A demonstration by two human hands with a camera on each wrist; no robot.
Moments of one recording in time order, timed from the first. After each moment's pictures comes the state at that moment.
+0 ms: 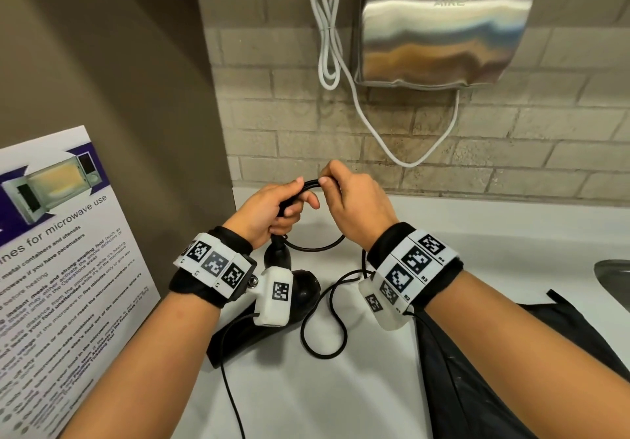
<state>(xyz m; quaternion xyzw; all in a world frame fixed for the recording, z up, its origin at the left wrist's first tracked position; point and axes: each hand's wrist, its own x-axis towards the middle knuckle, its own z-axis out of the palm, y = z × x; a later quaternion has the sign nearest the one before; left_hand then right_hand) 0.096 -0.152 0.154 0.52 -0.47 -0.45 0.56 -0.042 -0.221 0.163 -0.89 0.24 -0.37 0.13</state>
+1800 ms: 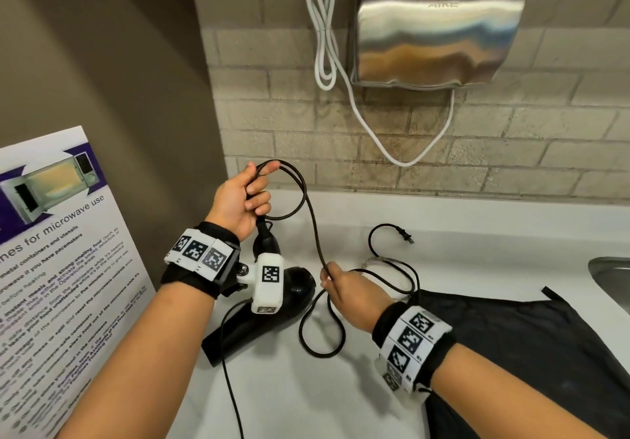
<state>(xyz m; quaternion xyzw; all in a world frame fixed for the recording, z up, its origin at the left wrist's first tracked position) 0.125 -0.157 0.150 0.40 -0.30 -0.46 0.73 -0.069 -0.203 0.050 -0.92 0.29 -0.10 0.22</state>
